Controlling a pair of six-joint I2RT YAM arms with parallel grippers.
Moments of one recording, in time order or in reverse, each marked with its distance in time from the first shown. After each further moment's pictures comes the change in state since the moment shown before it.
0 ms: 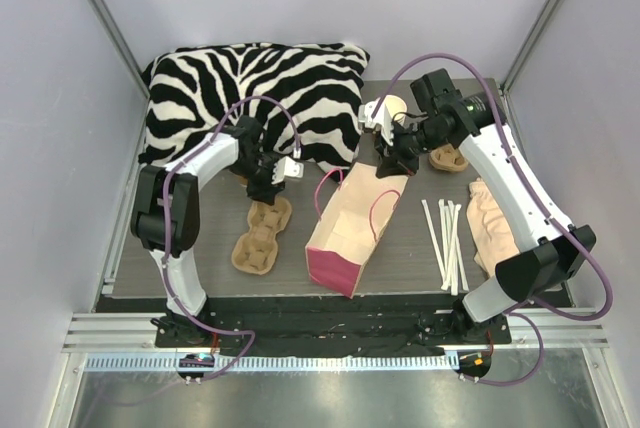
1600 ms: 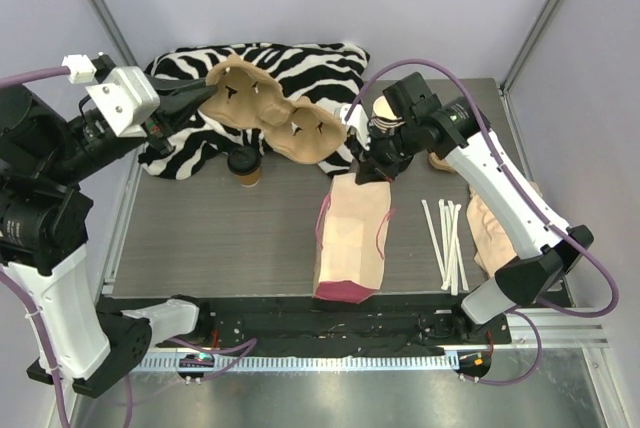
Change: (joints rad) left arm 0.042 -0.684 0.844 0.067 0.121 -0.874; right arm 0.184 0.002 0.075 0.041 0.097 0.229
